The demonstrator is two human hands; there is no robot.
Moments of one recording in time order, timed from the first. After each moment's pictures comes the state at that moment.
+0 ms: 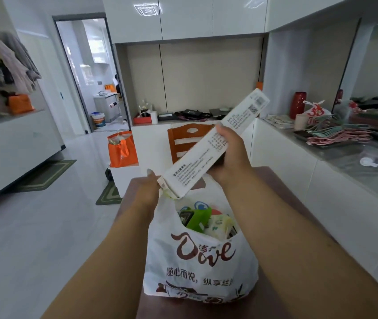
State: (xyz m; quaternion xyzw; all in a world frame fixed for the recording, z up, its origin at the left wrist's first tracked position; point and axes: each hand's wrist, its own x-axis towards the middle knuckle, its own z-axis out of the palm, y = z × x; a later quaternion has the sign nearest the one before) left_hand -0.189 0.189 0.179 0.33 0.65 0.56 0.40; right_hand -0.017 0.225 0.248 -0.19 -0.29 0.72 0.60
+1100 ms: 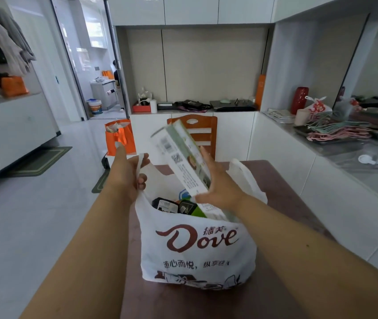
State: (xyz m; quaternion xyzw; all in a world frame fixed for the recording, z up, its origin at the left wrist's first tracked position) left_hand -0.223 0.169 0.206 0.27 0.54 0.63 0.49; right_hand -0.008 0.212 0.163 -0.40 -0.81 0.31 0.30
